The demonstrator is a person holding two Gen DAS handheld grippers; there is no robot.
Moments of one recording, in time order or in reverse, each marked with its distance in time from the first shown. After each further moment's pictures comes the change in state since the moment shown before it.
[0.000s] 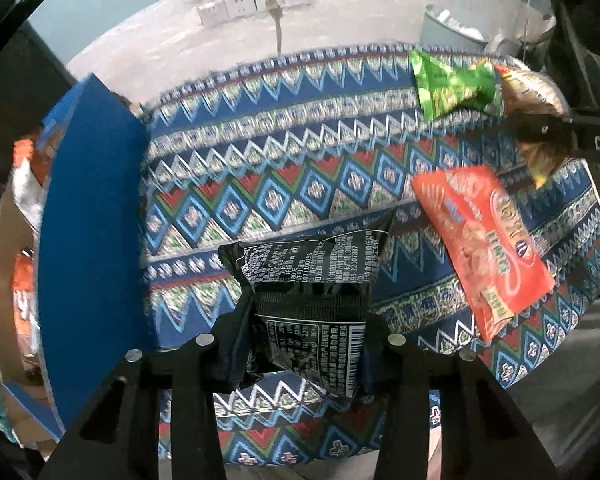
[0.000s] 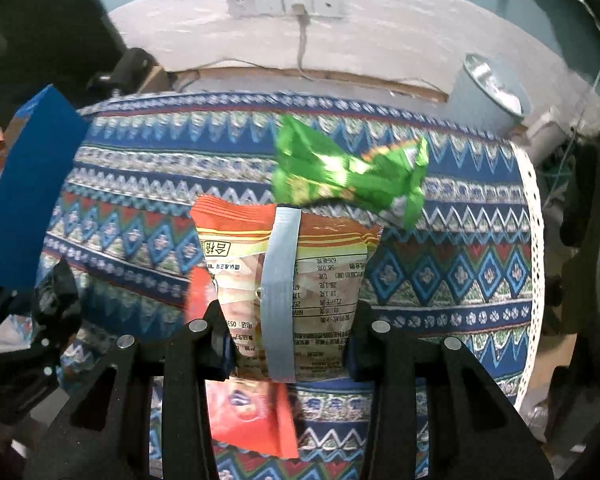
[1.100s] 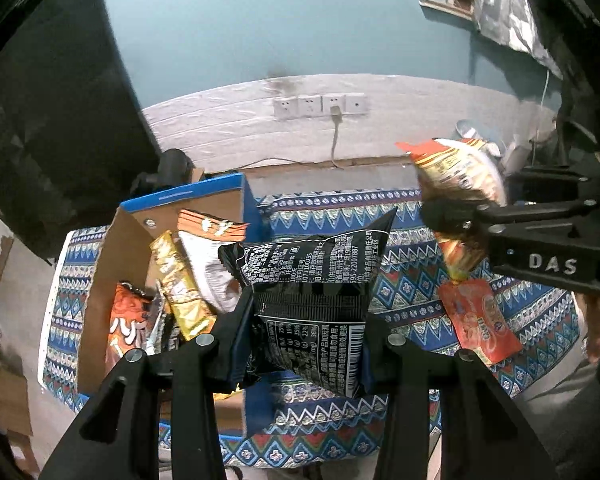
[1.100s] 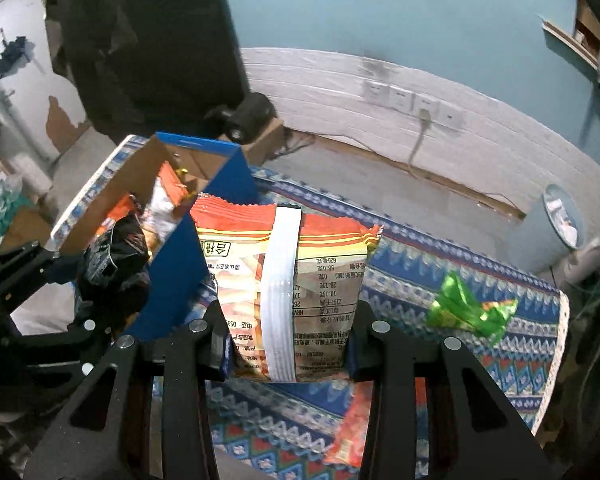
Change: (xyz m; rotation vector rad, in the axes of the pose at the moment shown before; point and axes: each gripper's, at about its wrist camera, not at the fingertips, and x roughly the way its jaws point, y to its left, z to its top) left arm -0.130 0.116 0.001 -0.155 -0.304 0.028; right arm -0.087 0.159 0.055 -0.257 -0.194 0.194
